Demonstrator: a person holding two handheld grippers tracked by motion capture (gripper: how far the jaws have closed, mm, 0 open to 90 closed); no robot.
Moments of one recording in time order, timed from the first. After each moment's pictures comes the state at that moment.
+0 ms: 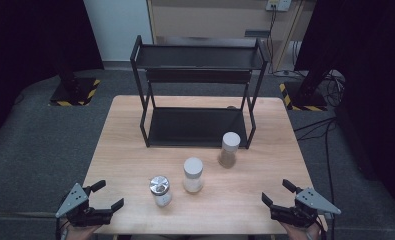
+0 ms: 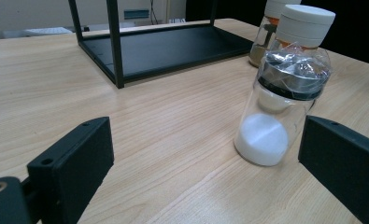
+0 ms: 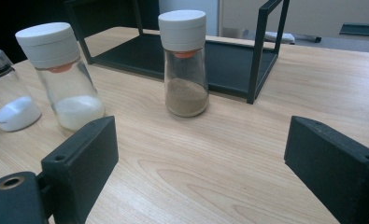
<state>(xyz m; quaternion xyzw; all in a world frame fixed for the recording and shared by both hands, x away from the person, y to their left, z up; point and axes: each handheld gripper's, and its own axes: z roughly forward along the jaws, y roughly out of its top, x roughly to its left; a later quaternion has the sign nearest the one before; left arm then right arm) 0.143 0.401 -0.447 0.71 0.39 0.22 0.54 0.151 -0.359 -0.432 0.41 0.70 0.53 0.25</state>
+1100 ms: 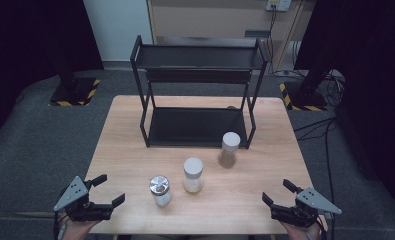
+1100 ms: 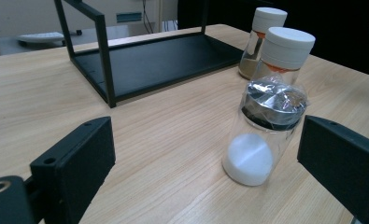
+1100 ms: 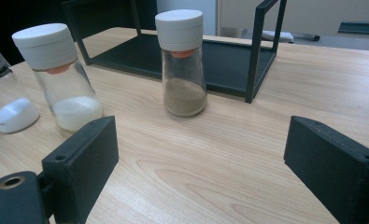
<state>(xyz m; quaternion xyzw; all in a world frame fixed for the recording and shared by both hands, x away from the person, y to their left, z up) 0.155 0.394 -0.414 0.73 0.37 0.21 0.54 0.151 -0.359 -0.432 0.42 0.70 0.53 0.25</state>
